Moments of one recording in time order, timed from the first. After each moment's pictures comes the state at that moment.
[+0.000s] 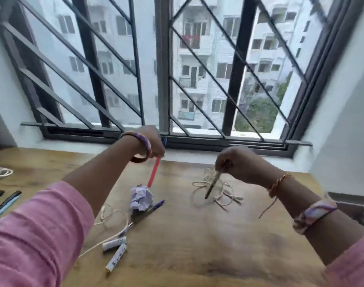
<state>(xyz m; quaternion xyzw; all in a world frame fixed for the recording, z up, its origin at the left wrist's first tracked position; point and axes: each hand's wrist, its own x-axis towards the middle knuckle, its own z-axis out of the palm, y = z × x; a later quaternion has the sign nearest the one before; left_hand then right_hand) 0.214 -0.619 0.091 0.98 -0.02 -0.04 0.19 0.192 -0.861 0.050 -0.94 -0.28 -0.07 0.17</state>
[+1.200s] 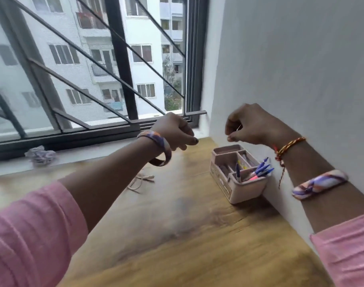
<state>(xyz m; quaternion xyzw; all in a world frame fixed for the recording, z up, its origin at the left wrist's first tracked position) 0.158 -0.870 0.080 0.87 -0.30 -0.08 0.38 0.075 -1.045 0.102 -0.98 0.08 -0.10 0.14</state>
